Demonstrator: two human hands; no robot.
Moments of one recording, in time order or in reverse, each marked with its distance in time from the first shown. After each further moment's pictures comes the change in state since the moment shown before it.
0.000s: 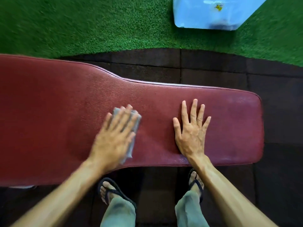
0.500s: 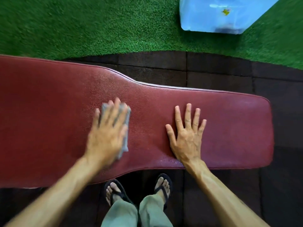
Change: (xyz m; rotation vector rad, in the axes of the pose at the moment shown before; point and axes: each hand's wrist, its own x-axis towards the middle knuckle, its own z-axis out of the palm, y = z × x) left_hand -0.005 -0.057 -0.007 -0.007 -0.001 -0.163; right_hand -0.012 -0.057 0.011 -0.108 -0.017 -0.070
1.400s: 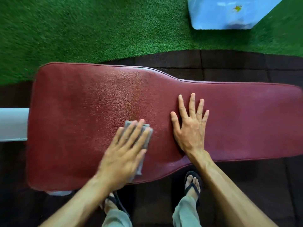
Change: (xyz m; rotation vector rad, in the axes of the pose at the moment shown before) left_hand -0.082 -0.110 -0.004 -0.093 -0.020 0.301; right_hand 0.003 -0.147 0.014 0.131 0.080 0.096
